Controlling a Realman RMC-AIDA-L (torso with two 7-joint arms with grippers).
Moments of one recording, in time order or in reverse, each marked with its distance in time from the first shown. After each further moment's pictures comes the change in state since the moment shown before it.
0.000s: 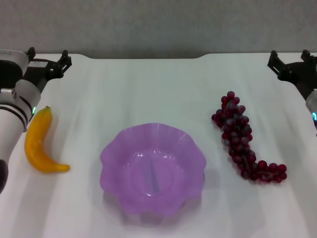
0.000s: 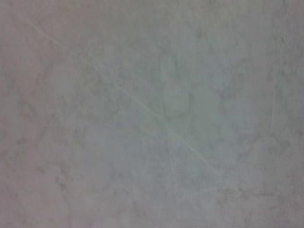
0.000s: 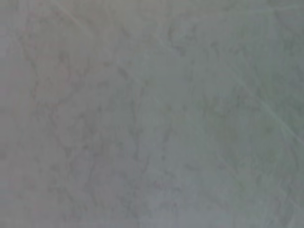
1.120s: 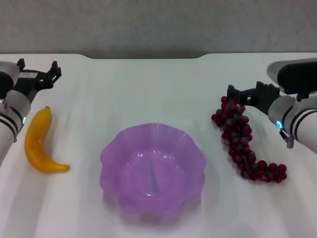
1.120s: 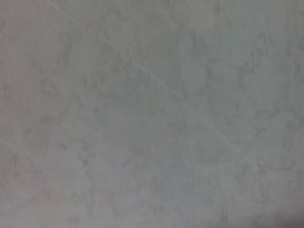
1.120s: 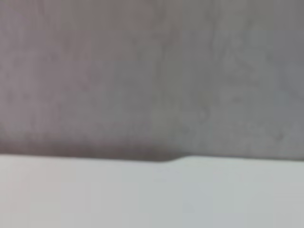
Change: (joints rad) left arm 0.029 0.005 0.000 0.025 0.000 -0.001 0.004; right arm 0.048 -0.008 -0.009 -0.156 -0.003 0.463 -0.040
